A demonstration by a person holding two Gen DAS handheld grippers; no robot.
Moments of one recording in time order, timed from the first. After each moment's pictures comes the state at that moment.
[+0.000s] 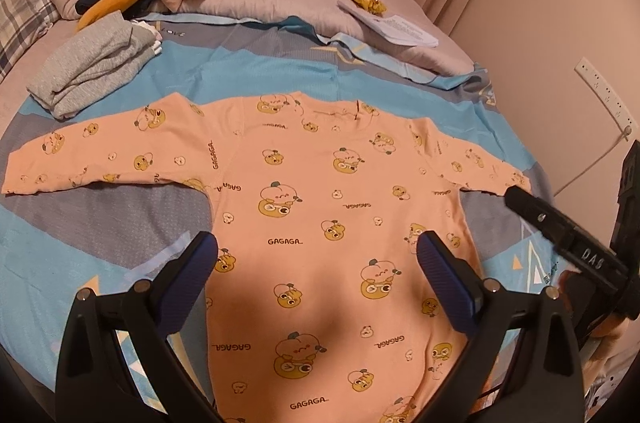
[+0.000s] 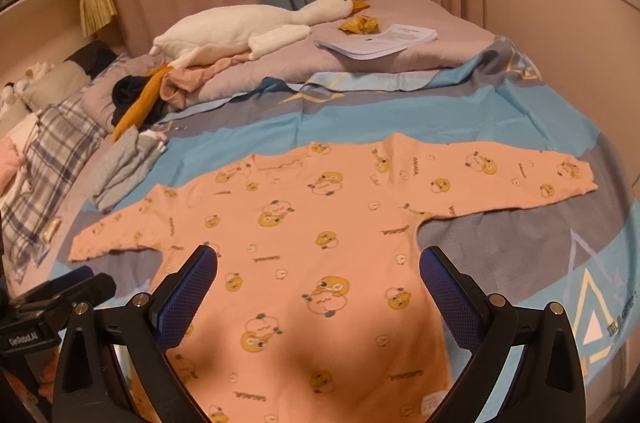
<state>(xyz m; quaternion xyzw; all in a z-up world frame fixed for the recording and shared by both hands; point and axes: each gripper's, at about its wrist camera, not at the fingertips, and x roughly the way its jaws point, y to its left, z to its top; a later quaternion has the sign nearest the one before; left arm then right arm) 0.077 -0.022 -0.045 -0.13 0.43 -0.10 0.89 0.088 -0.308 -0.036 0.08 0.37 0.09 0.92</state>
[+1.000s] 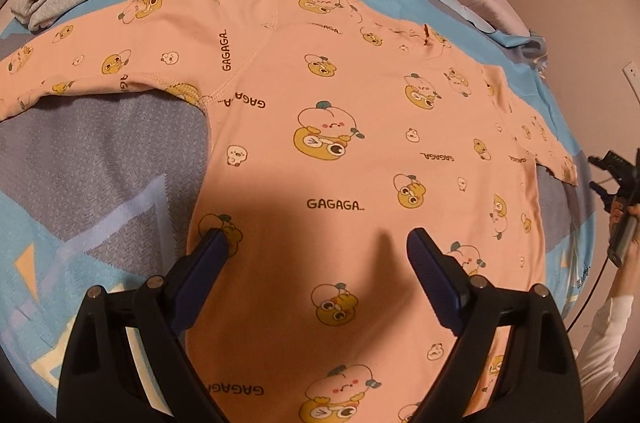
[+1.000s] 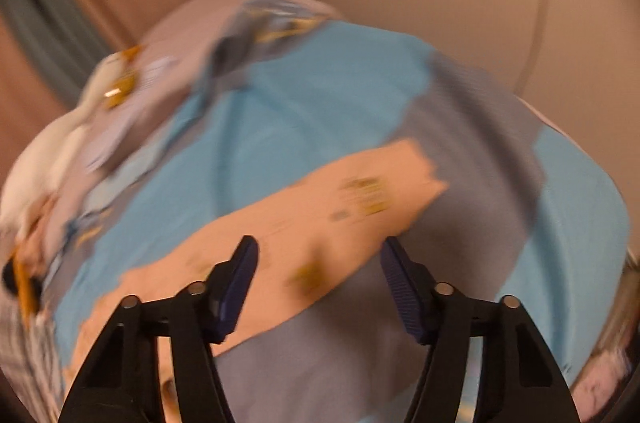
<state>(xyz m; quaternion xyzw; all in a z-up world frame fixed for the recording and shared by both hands) 0.122 -0.014 -0.141 -0.15 0.53 -0.06 0.83 0.196 -0.605 -0.106 0.29 0.43 -0.19 0.84</state>
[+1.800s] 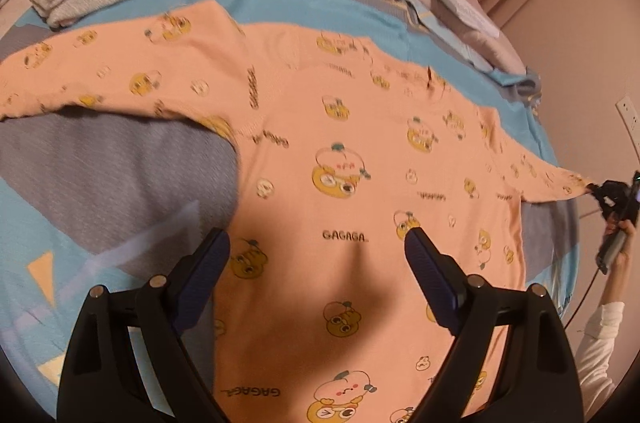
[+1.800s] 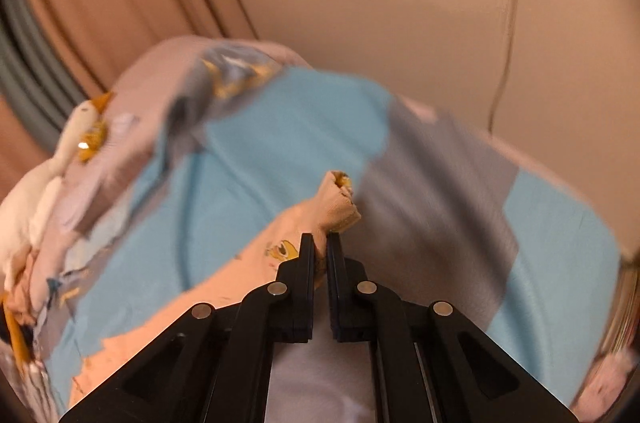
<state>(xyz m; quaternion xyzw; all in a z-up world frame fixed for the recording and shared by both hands) 0.119 0.010 -0.118 -0.20 0.49 -0.05 0.85 0.196 -0.601 -0.049 0.26 0.34 -0.20 0.88</state>
